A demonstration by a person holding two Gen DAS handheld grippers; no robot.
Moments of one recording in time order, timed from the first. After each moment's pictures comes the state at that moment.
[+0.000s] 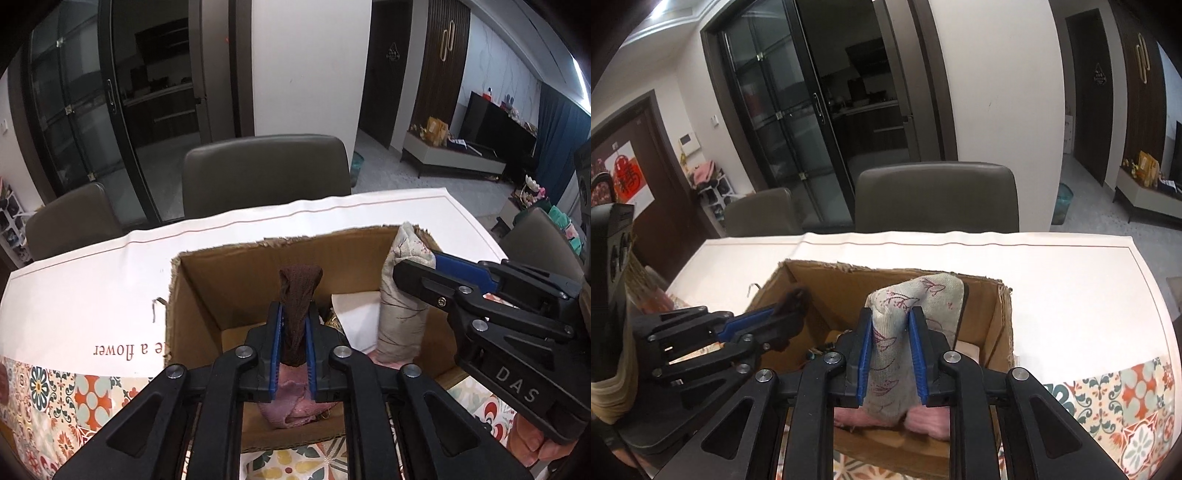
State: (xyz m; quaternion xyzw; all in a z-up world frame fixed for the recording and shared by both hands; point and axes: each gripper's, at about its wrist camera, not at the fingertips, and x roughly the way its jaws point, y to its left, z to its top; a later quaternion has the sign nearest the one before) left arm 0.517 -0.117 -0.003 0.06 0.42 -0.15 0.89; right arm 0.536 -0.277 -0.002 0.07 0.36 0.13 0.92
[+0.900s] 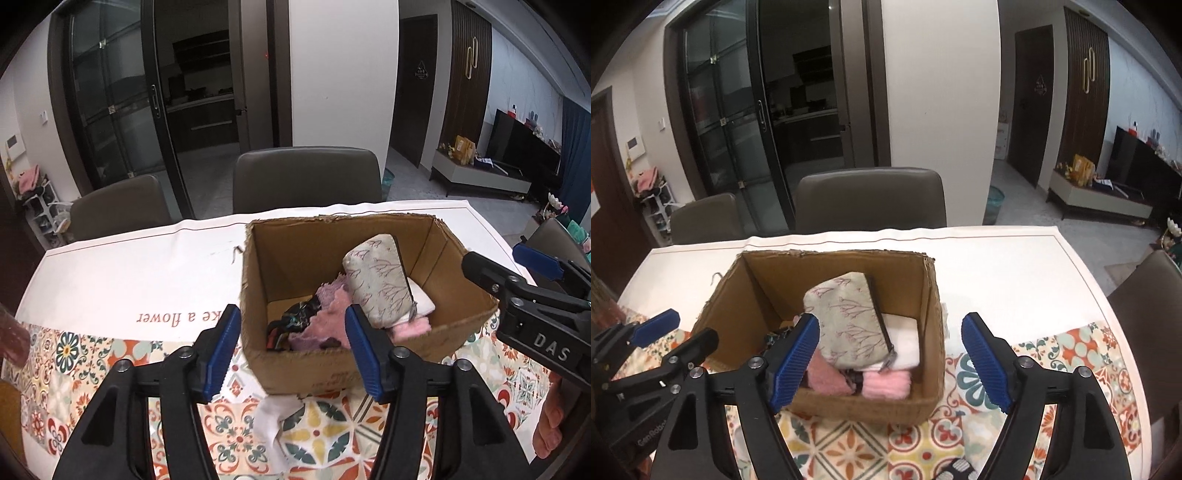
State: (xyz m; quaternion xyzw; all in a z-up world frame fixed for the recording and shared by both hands) left arm 0.454 -0.069 0.015 0.05 0.38 -0.08 0.92; right arm 0.482 -0.273 0.014 0.04 0.36 -0.01 0.93
